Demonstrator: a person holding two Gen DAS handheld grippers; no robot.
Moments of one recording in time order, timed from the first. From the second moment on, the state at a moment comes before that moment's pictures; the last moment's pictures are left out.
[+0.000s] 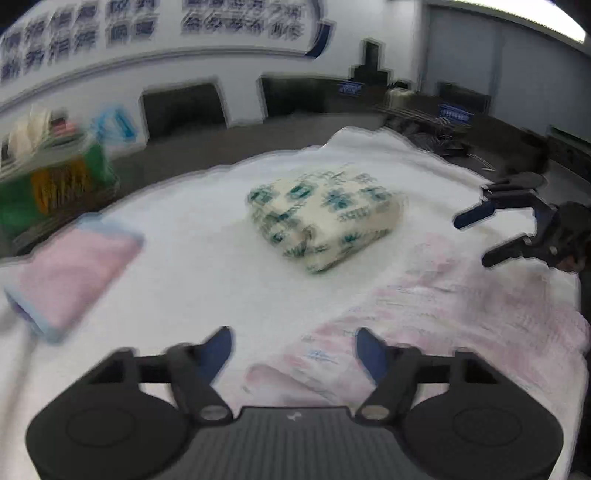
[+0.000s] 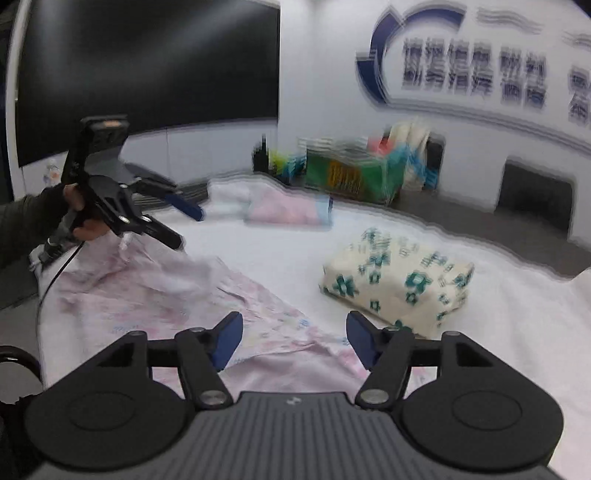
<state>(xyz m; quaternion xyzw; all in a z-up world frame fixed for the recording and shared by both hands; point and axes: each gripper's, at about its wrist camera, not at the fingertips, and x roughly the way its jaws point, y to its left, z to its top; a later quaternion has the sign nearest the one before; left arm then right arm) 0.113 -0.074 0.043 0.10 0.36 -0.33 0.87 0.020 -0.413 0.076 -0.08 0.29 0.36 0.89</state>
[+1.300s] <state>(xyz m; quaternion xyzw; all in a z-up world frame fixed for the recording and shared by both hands) -0.074 -0.061 0.026 0.10 0.28 -0.42 0.85 -0.145 -0.371 0.058 -0.12 0.20 0.34 0.91</state>
